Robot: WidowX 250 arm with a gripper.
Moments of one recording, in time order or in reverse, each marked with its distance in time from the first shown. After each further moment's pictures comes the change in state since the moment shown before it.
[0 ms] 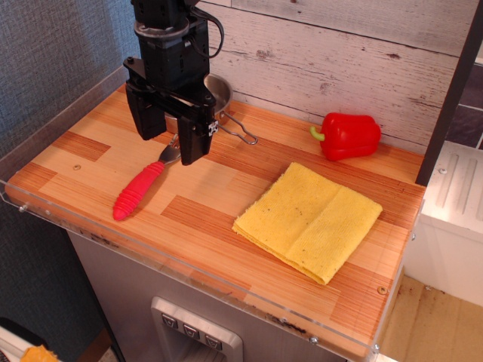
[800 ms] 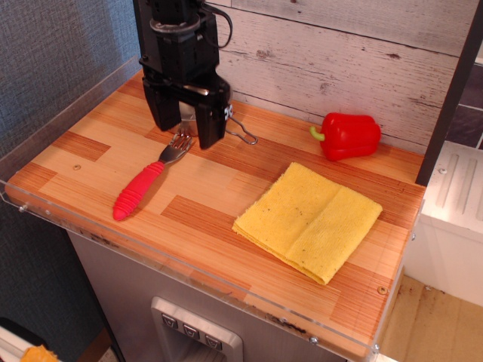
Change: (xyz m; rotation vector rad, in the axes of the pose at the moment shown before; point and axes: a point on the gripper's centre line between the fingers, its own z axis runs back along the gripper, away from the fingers) arm 0.039 0.021 -0.017 -0.047 -0.035 0.090
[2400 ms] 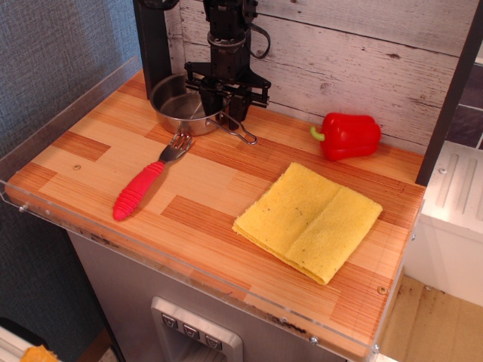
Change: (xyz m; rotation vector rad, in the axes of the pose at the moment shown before) arm 0.086 0.028 -0.062 0.102 -0.029 0.240
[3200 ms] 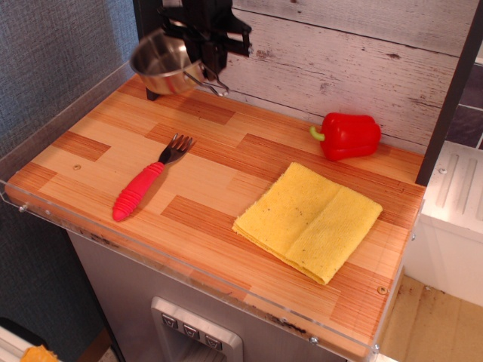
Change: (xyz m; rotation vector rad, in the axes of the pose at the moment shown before) arm -0.019 0.004 0.096 -0.043 -0.202 -0.118
